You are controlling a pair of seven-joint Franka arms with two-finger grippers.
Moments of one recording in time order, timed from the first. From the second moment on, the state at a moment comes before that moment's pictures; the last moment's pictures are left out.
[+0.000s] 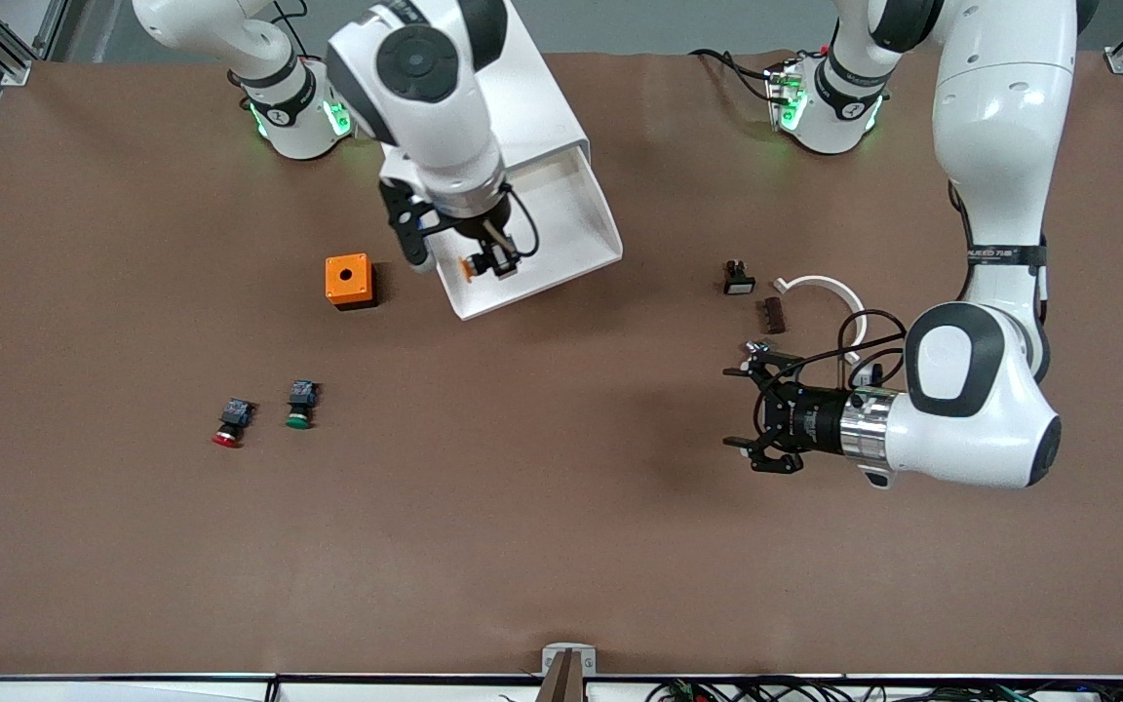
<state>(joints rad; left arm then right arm) -0.31 0.72 0.18 -1.23 -0.89 1.63 -1.71 0.83 0.24 -0.05 -1.69 0.07 1.96 1.94</state>
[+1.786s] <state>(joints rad) -0.73 0.66 0.16 -1.22 -0.45 1.74 -1.20 0.42 0.18 -0.10 -1.51 0.05 1.55 0.76</state>
